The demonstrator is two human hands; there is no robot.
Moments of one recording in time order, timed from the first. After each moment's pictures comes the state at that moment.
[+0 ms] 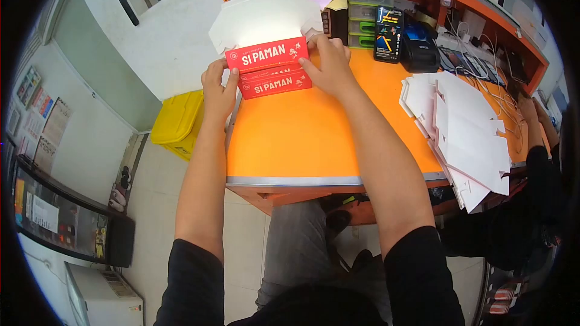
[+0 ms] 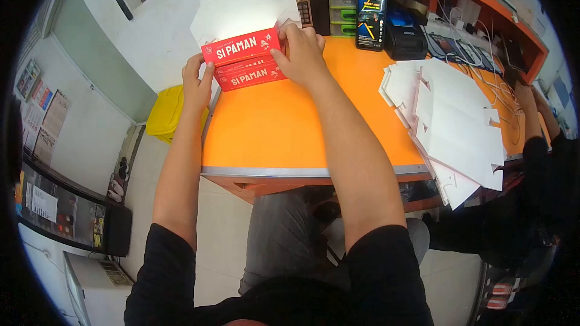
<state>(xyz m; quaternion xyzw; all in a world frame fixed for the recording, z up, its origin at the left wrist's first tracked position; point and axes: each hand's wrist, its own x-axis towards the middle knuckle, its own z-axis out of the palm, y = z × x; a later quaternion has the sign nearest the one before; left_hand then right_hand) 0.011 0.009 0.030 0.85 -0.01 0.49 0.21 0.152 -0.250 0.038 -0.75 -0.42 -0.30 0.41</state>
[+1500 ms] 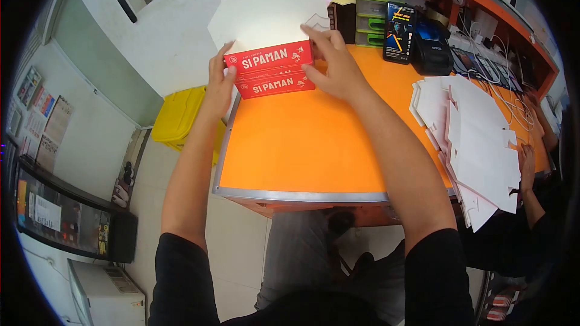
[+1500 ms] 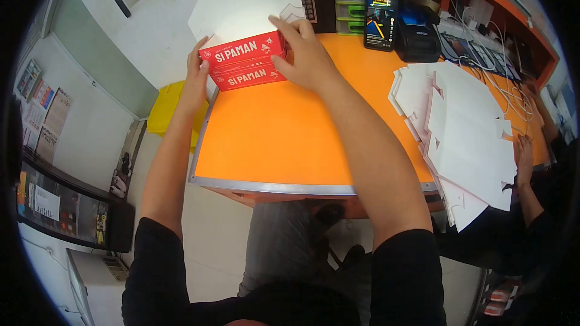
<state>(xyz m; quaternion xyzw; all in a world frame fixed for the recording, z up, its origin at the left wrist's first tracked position) 0.027 0.019 0.032 0.81 -0.04 0.37 0.44 0.158 -0.257 0.038 -0.70 -0.48 -0.19 0.50</state>
